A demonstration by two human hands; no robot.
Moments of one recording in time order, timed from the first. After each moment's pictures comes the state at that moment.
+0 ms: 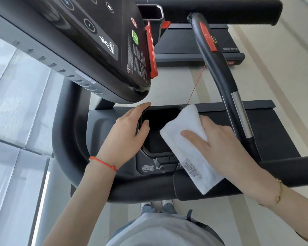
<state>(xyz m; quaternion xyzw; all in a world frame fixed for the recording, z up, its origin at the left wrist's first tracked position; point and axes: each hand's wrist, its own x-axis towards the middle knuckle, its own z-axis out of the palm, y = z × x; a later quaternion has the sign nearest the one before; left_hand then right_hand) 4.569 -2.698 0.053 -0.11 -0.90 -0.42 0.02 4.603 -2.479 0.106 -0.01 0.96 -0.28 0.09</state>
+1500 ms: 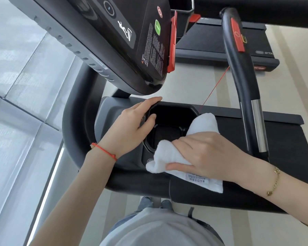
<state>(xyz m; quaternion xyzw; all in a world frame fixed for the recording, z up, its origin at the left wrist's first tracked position) 4.574 -2.700 0.050 -0.09 -0.91 -0.41 0.02 4.573 -2.478 0.068 -0.54 0.82 -0.12 -0.16</state>
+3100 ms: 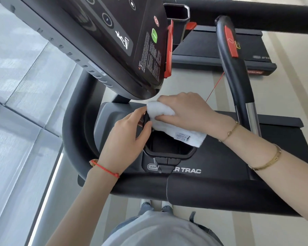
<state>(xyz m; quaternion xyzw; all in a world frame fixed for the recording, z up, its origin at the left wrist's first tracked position) 4.594 -2.693 0.048 -0.03 -0.92 -0.36 0.12 4.491 -2.522 0.086 -0.38 0.92 -0.08 0.02</state>
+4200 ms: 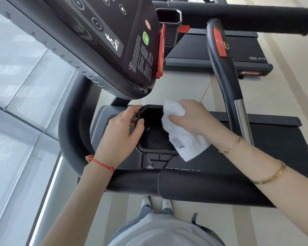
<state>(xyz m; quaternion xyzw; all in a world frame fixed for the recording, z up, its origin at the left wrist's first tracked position) 4.593 -2.686 0.050 0.00 -0.91 -0.40 0.09 4.516 -2.492 0.086 -0.10 0.93 -0.29 0.18</state>
